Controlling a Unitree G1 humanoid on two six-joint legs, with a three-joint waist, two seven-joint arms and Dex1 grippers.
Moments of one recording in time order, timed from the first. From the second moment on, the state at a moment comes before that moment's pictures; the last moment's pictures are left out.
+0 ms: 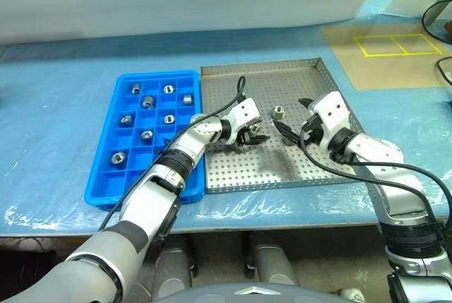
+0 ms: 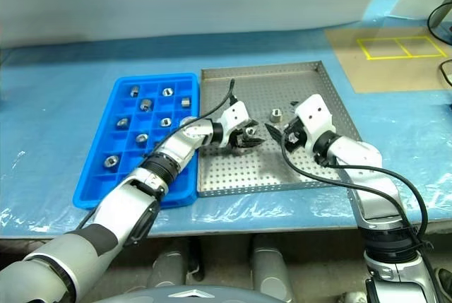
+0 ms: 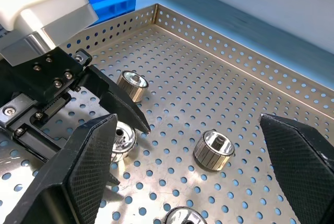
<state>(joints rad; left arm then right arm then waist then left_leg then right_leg) -0.94 0.02 -0.26 0.93 0.07 -0.06 -0.85 -0.26 -0.57 -0.04 -0.36 0.20 0.54 0.56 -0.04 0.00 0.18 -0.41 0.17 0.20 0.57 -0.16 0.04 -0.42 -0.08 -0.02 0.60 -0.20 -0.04</state>
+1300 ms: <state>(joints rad) -0.92 0.06 -0.23 0.88 0.10 -0.09 -0.78 -0.27 -0.57 -0.03 -0.33 0.18 0.52 0.55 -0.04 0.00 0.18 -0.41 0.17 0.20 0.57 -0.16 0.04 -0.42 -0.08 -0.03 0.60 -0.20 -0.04</state>
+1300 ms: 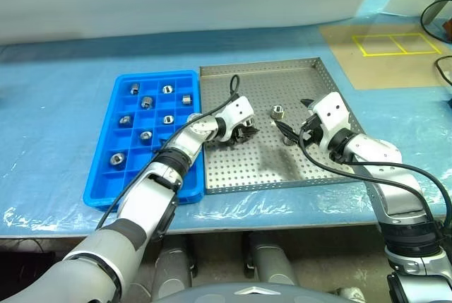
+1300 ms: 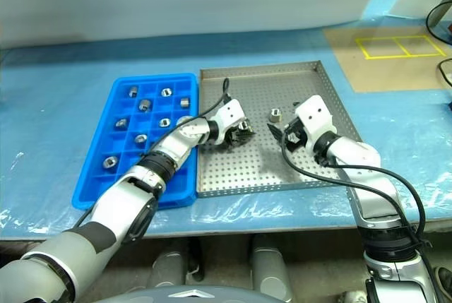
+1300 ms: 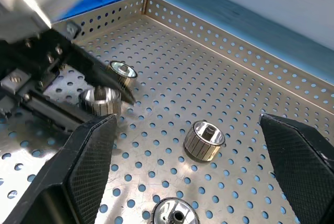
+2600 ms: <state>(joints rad) -0.07 0.65 0.20 -0.44 -0.44 0.61 -0.83 -0.71 -0.32 0.28 0.19 0.23 0.31 1.11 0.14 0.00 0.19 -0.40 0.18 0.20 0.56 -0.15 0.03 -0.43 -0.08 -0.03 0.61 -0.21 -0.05</state>
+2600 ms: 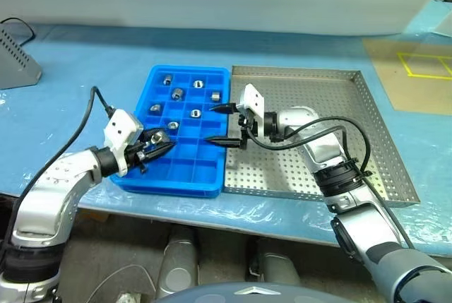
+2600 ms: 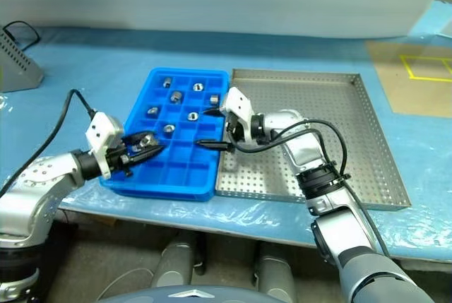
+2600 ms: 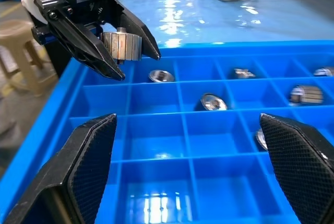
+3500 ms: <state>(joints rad) -0.05 0.70 0.11 -0.34 -0.37 0.51 -0.81 -0.70 -0.32 0.29 0.19 0.19 0.31 1.06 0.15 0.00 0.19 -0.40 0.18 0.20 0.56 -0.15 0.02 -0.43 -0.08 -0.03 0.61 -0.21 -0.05</state>
